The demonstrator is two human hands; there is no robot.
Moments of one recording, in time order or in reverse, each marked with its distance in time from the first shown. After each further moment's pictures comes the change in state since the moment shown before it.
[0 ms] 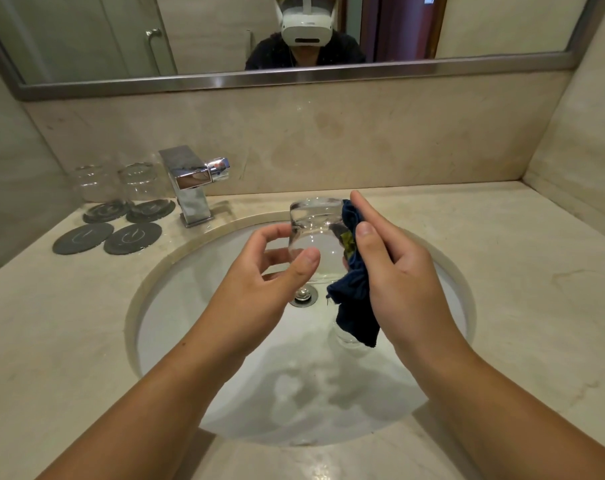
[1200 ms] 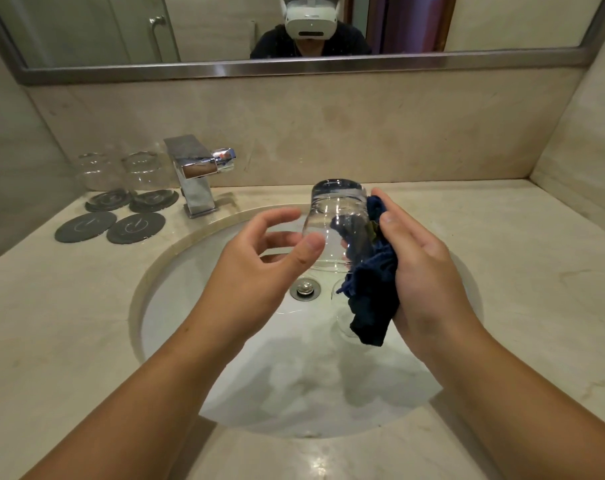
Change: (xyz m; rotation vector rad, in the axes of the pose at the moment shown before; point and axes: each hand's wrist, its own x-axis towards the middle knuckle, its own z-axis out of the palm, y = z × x) left_hand 0.002 0.002 -0.009 0.002 0.036 0.073; right_hand 0.008 -0.001 -0.002 0.264 0.075 0.233
